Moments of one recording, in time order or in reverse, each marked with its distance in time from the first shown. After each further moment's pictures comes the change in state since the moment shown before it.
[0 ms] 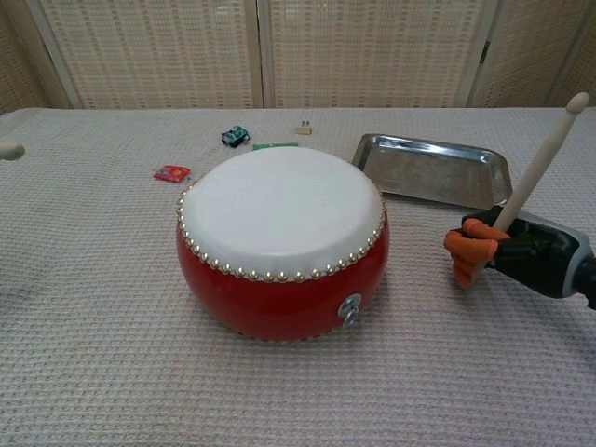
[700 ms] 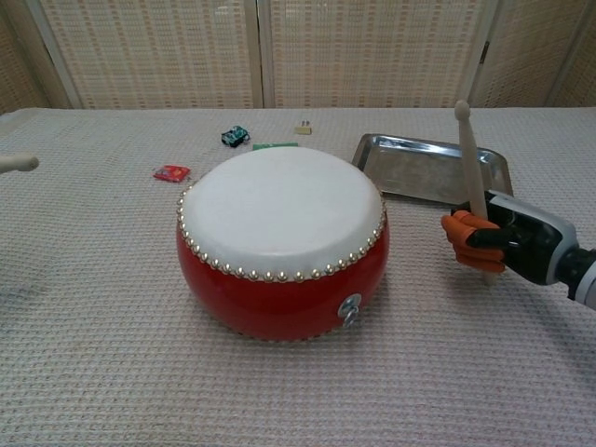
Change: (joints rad) left arm -0.017 -0.006 0.004 0.021 0.013 -0.017 0.009; right arm 0.001 -0.045 0.045 0.022 0.028 0.040 -0.229
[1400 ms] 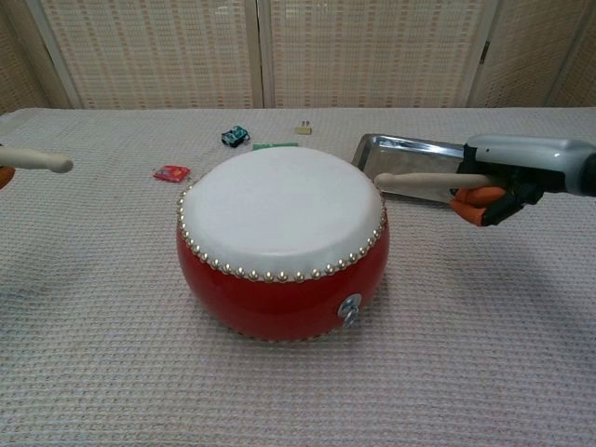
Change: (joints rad) left arm -0.081 0.043 -0.014 -0.059 0.072 -0.021 0.079; right arm 0.165 0.499 0.103 -0.711 0.258 -0.318 -1.308
